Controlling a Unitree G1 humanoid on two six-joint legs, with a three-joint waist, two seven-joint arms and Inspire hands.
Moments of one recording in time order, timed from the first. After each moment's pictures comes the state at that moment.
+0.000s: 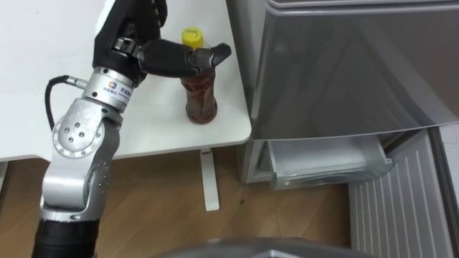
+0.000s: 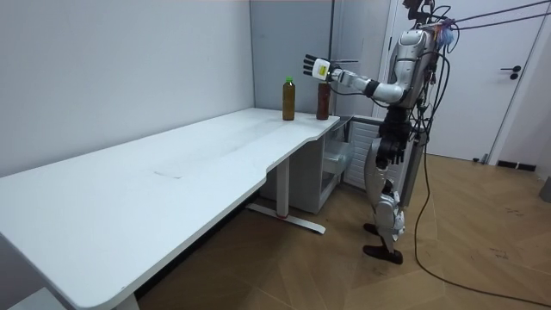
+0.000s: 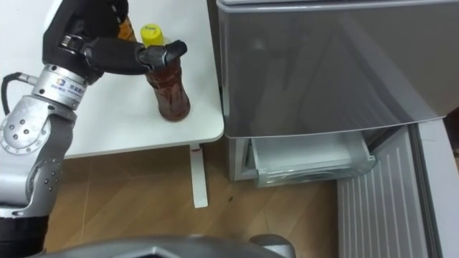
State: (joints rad) left arm 0.04 0.26 -0.03 -0.34 -0.27 0.06 -0.20; right arm 0.08 -0.26 -0.02 1.38 -0.32 0.12 0.22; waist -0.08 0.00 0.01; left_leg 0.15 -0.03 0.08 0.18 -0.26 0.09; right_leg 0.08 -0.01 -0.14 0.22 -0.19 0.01
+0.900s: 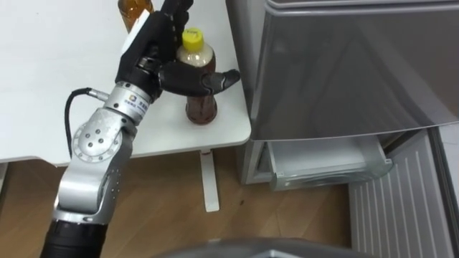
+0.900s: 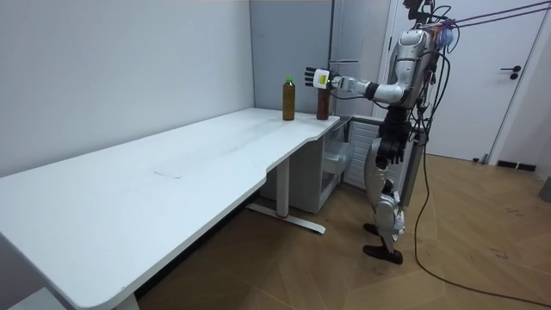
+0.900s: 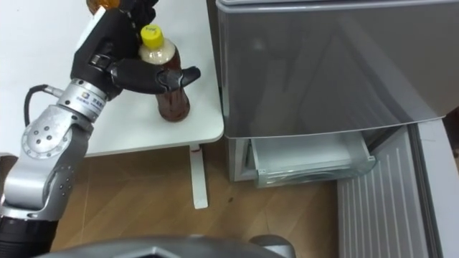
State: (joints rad) left arm 0.07 0.26 -0.10 -0.24 -0.22 0.08 -0.20; right arm 0.07 -0.26 0.06 1.37 -0.32 0.12 0.19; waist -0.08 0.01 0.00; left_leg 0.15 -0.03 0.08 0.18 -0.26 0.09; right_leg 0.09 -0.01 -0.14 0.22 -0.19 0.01
